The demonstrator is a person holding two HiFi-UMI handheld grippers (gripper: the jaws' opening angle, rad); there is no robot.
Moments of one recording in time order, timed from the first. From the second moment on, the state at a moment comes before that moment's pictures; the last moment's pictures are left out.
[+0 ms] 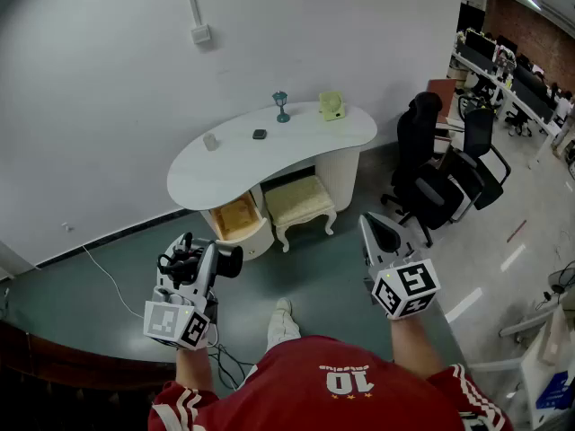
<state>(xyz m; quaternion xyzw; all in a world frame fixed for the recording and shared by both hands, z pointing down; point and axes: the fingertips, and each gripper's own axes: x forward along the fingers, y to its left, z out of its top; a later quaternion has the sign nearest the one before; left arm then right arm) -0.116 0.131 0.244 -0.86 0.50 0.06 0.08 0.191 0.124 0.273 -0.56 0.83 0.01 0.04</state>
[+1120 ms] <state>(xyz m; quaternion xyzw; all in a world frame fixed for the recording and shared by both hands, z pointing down) -0.117 0.128 0.241 -0.85 0.51 0.05 0.08 0.174 0.082 0.276 -0.53 0.84 0.03 0.02</state>
